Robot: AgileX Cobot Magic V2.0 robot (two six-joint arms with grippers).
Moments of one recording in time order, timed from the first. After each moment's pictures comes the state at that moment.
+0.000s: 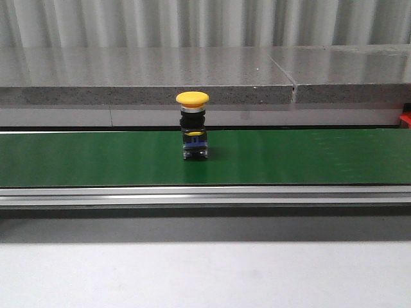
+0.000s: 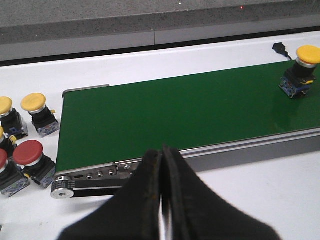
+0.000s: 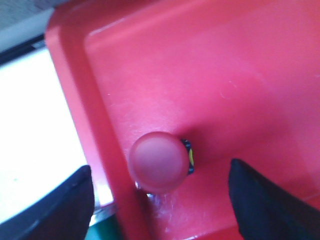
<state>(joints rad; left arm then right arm) -0.10 0.36 -0.63 -0.08 0.81 0.13 -0.45 1.82 -1.38 0.24 0.58 -0.13</state>
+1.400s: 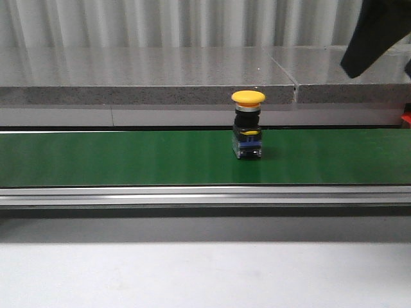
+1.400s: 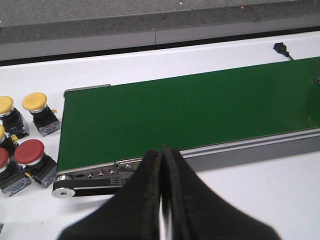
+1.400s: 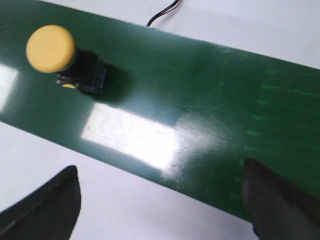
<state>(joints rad) -0.10 0.36 -0.63 -0.08 0.81 0.13 0.18 1.31 -1.04 0.29 0.79 -0.24</state>
